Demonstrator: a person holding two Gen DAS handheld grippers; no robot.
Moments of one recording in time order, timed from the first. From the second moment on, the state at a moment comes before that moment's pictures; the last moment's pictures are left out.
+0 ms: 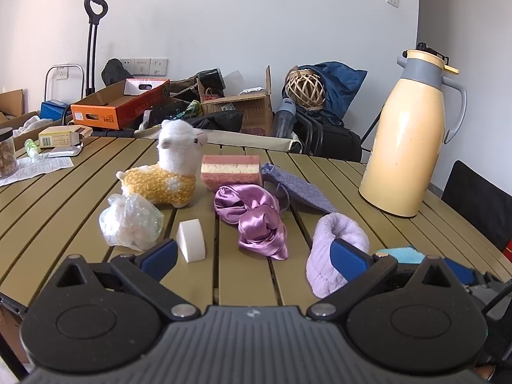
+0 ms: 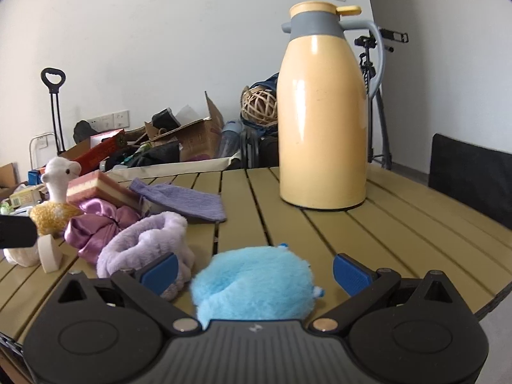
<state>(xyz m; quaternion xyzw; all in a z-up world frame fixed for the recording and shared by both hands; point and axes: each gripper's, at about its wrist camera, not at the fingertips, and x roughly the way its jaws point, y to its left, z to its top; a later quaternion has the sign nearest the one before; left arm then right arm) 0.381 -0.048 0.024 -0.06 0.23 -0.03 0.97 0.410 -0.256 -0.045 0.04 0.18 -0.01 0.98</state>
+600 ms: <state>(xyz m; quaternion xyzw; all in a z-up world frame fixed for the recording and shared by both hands) 0.412 -0.068 0.009 -0.06 0.25 -0.03 0.97 0.427 -0.246 -0.065 0.01 0.19 -0.02 0.98</state>
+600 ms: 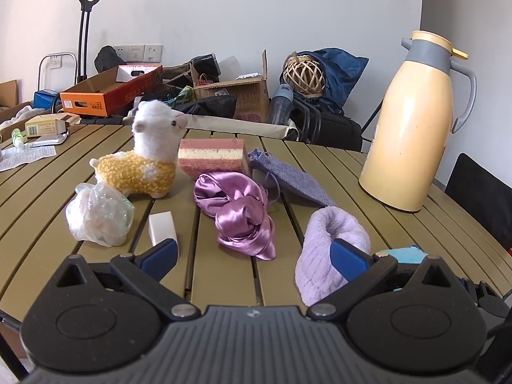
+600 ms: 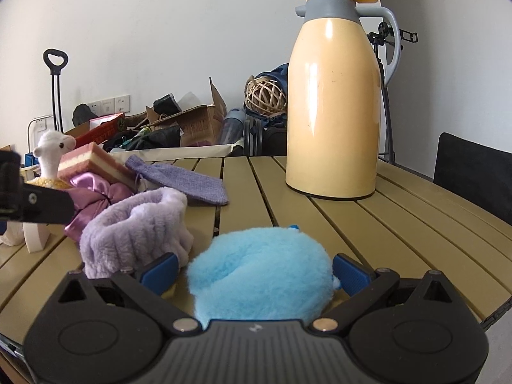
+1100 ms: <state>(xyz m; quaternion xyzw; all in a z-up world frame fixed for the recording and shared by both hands) 0.428 -0.089 0.006 -0.07 0.24 -0.03 0.97 0.416 -0.274 -0.061 0.03 0.17 -0.04 0.98</state>
